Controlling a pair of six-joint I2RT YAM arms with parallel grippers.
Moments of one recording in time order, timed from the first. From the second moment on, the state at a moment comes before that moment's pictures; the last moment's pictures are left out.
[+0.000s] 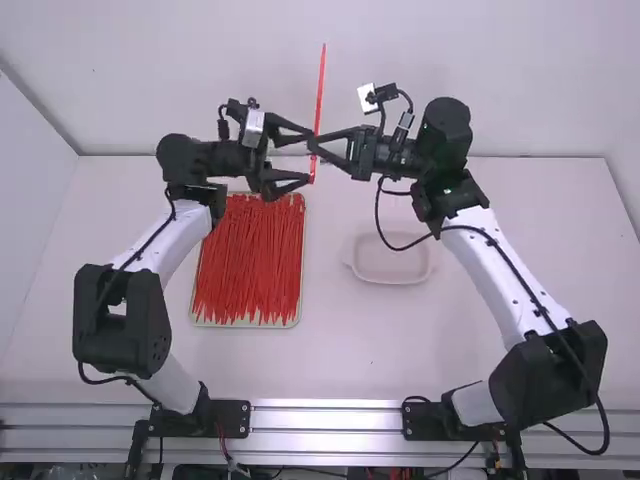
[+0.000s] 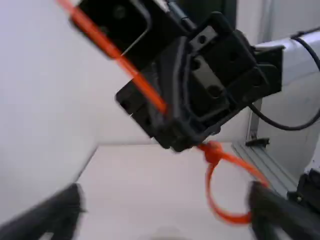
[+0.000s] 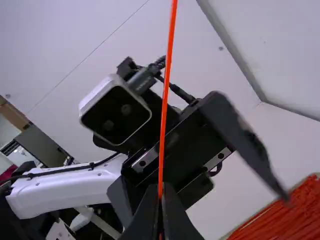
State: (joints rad) left arm -0.08 1.71 1.25 1.06 1.40 -0.58; right arm 0.30 1.56 1.39 0.22 -1.10 0.70
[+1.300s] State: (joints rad) left arm -0.07 1.71 1.27 -0.41 1.00 0.11; right arm 0.11 1.56 0.84 0.22 -0.80 0.44
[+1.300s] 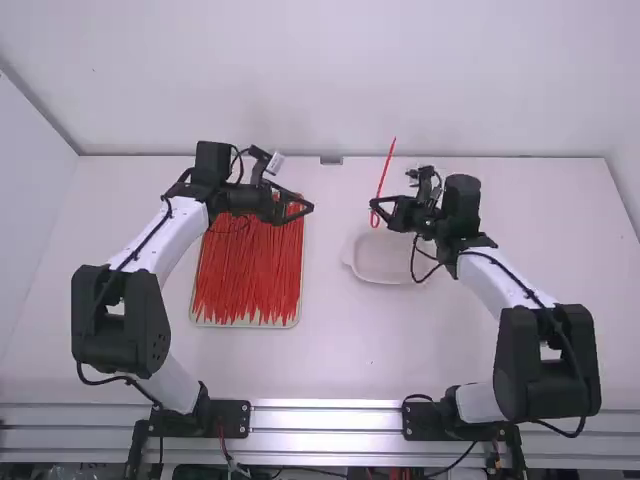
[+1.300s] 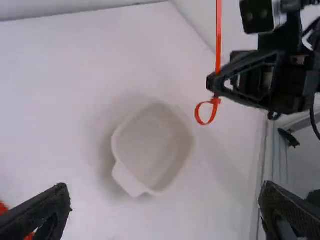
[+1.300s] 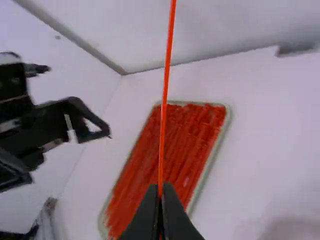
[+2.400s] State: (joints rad) left arm -0.05 1.71 1.12 -0.33 0.78 0.08; right arm 0.17 1.56 0.58 0.23 -0.16 0.37
